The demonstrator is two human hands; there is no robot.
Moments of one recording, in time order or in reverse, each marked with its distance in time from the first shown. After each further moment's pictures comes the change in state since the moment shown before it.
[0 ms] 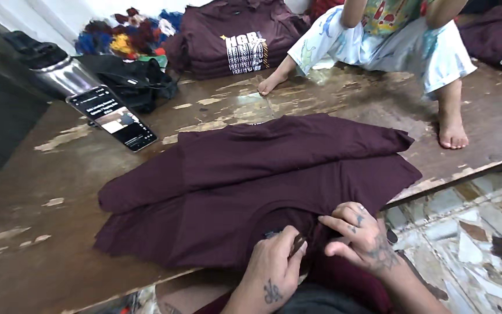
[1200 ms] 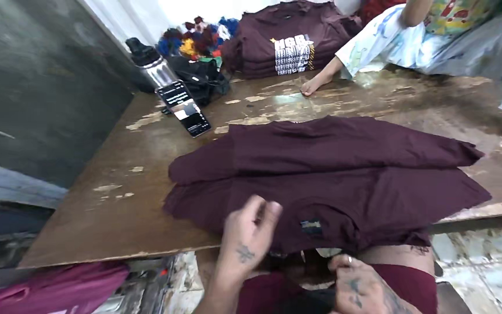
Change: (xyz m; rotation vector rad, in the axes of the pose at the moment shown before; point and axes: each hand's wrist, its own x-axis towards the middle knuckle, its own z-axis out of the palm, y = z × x) left_hand -0.015 0.001 -0.092 0.240 0.270 -0.406; right_hand -0.011 -0.078 0.023 0.506 -0.202 -0.225
